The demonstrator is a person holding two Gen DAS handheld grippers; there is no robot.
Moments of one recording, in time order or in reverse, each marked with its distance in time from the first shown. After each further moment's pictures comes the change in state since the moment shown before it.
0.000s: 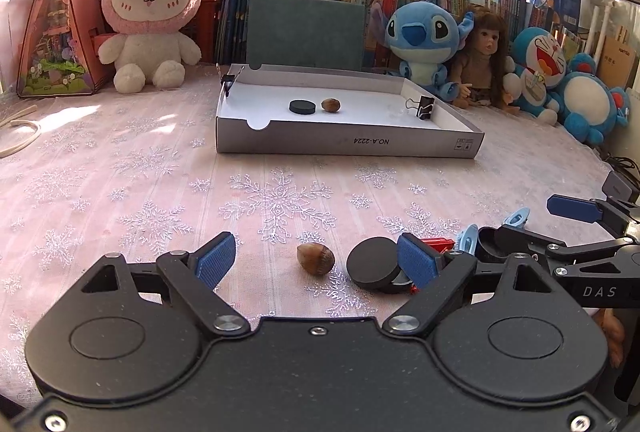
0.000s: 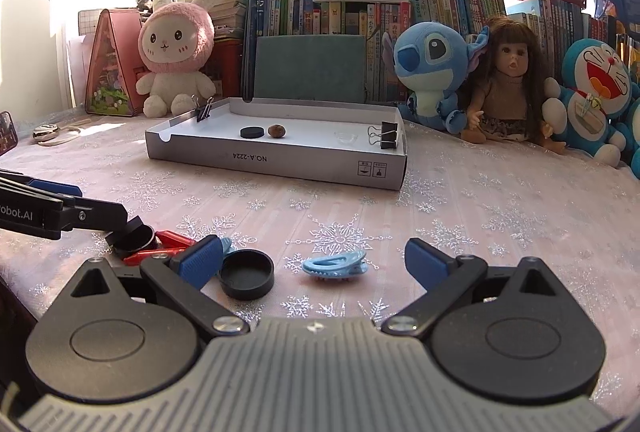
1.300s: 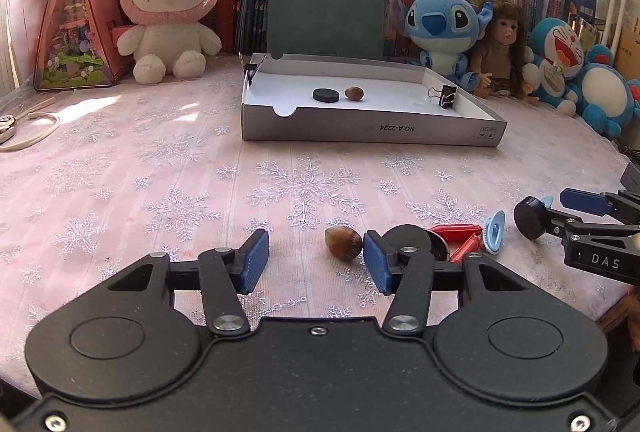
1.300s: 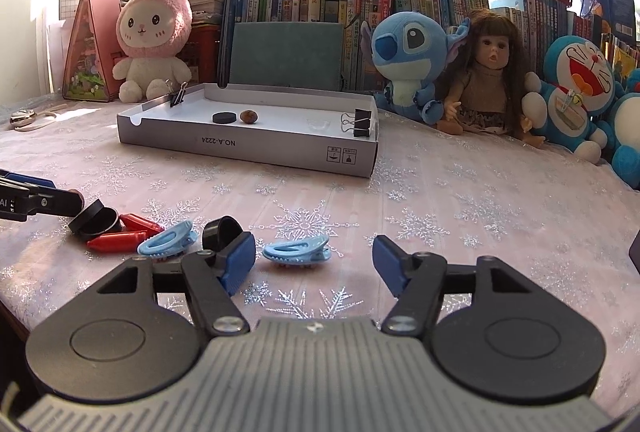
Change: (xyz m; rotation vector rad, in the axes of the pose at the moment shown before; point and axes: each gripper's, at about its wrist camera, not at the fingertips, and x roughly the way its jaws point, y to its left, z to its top) left arm 0.001 0.008 -0.007 0.001 0.026 0.063; right arm 0.006 -0.009 -0.004 -0.014 0.032 -0.069
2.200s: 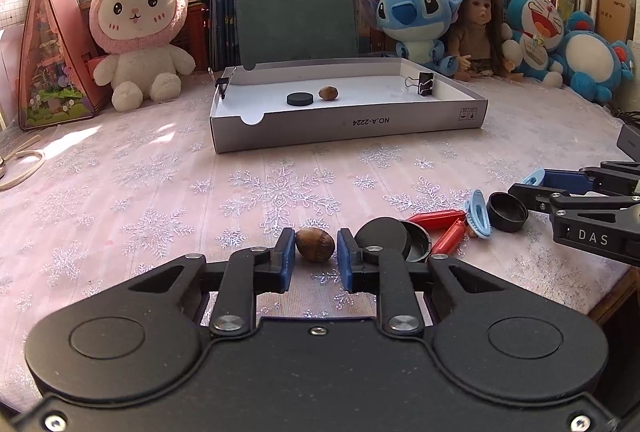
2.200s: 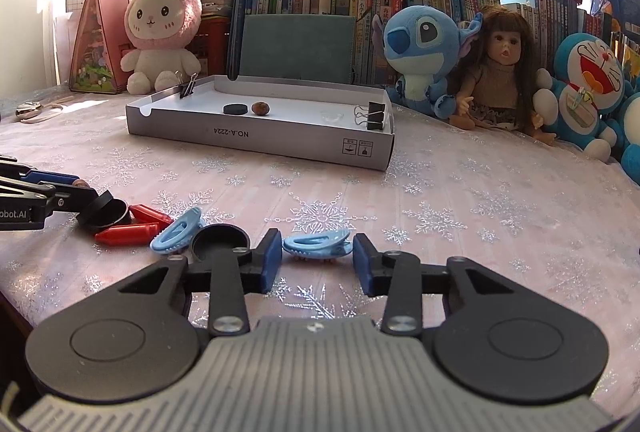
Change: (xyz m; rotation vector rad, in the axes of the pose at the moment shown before) left arm 0.004 -0.025 -0.005 0.131 -0.025 -0.002; right arm 0.005 0.010 -0.003 -0.017 0.015 0.024
